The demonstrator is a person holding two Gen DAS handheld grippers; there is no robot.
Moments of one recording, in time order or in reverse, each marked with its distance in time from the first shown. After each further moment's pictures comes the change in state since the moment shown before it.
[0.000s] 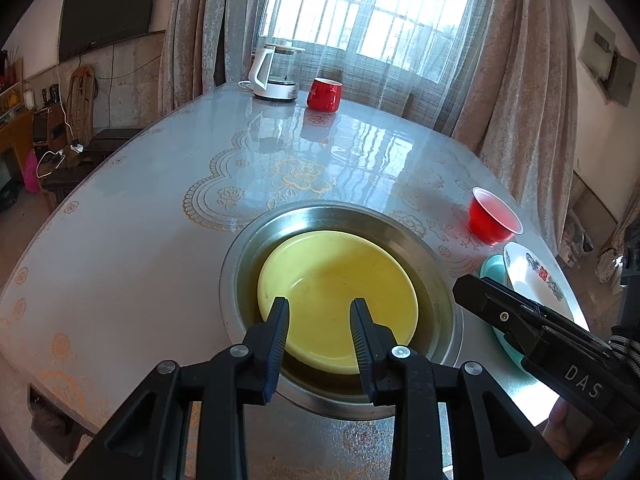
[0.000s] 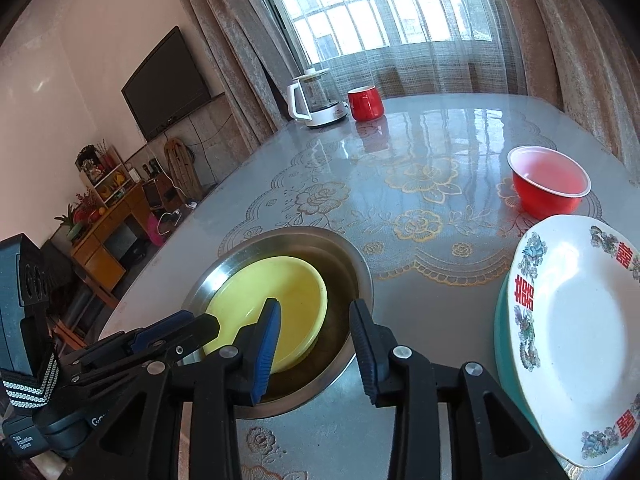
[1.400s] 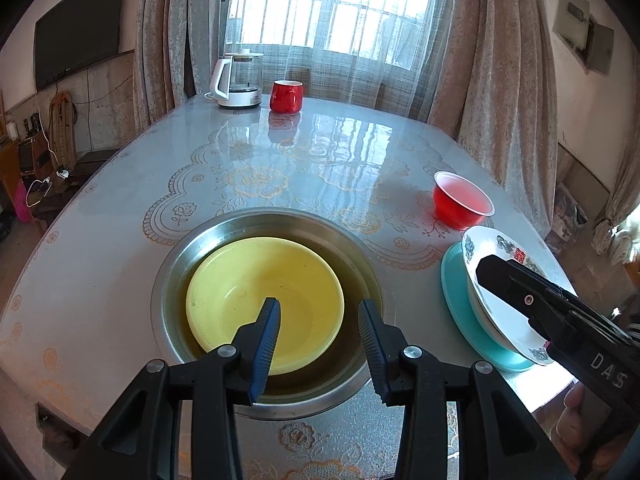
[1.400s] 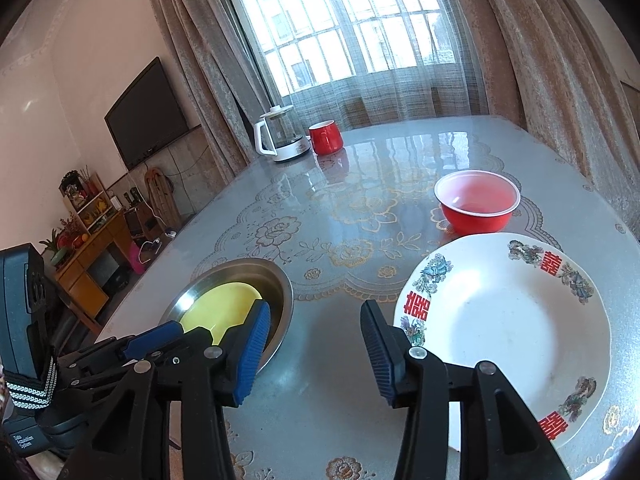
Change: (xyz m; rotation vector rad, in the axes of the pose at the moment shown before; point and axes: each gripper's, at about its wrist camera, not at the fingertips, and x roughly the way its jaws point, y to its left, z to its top) left arm -0.002 -0.057 0.003 0.097 0.013 -0.005; right arm -0.057 -0.038 0.001 0.033 -0.102 -0.081
